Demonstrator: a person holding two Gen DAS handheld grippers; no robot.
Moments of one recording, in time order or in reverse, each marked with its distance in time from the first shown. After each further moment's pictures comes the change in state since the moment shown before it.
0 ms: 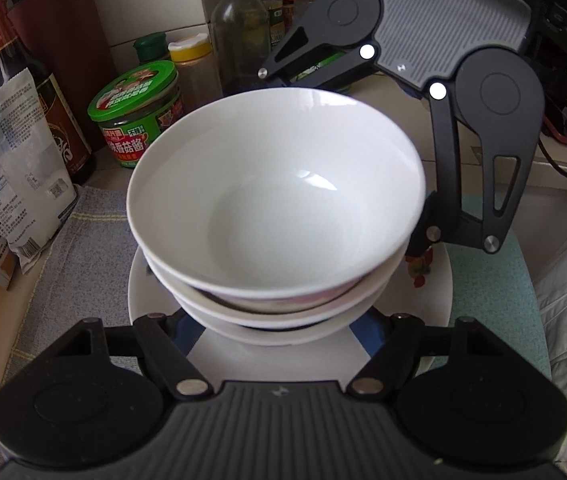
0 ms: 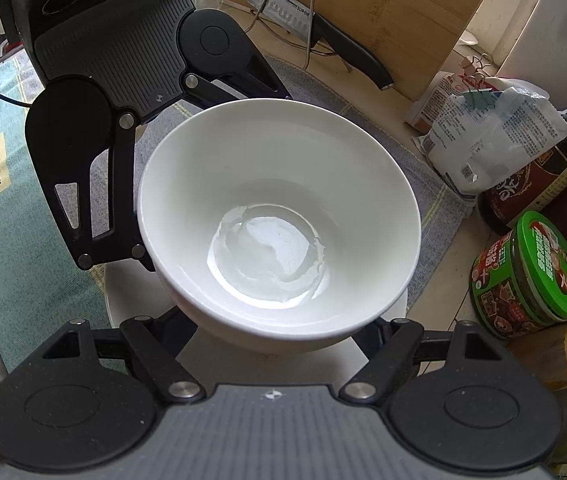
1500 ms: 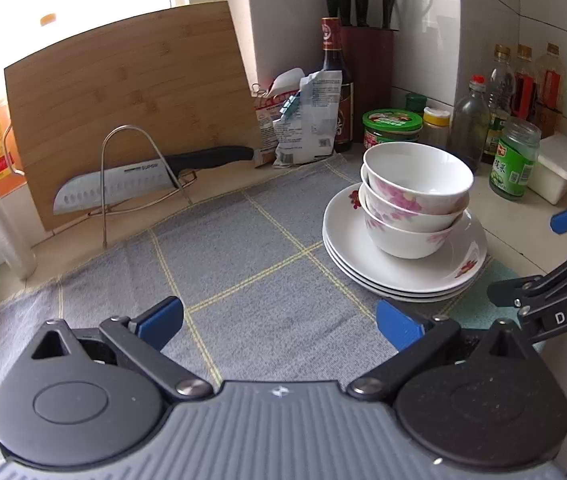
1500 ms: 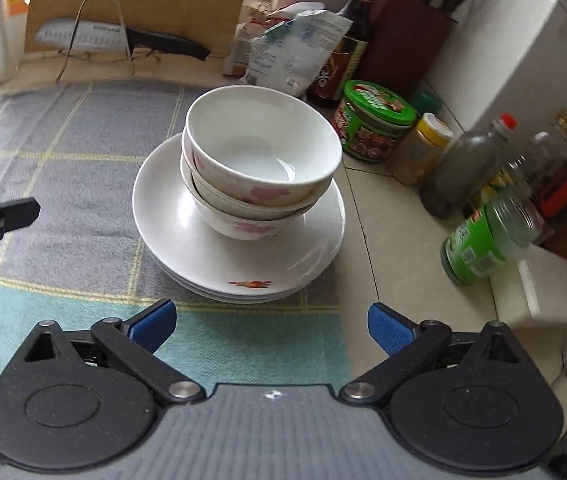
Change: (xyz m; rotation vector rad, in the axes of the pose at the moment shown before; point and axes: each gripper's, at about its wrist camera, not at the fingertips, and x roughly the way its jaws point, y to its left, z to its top) left arm -0.156 -0.088 -0.084 -0.701 -0.125 0.622; right arm -0.064 0.131 0.001 0.759 0.050 -0.530
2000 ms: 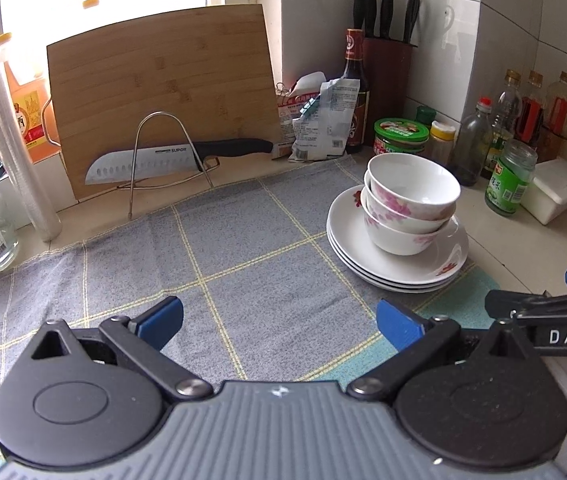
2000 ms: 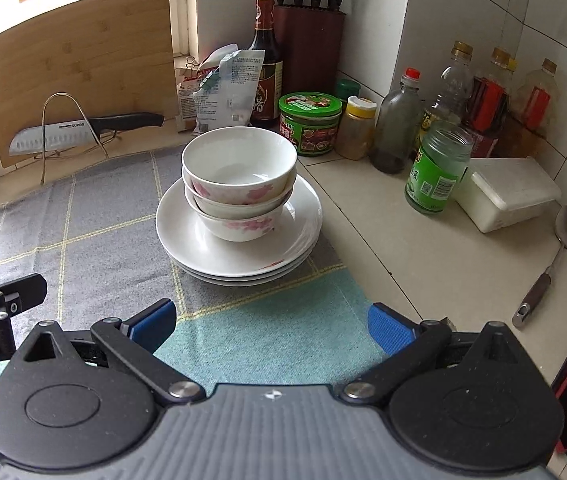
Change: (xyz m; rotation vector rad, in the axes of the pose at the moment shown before) left arm -0.046 0.006 -0.003 -0.087 0.024 0.004; right arm -0.061 0.014 -0.033 0.297 -0.098 -0.026
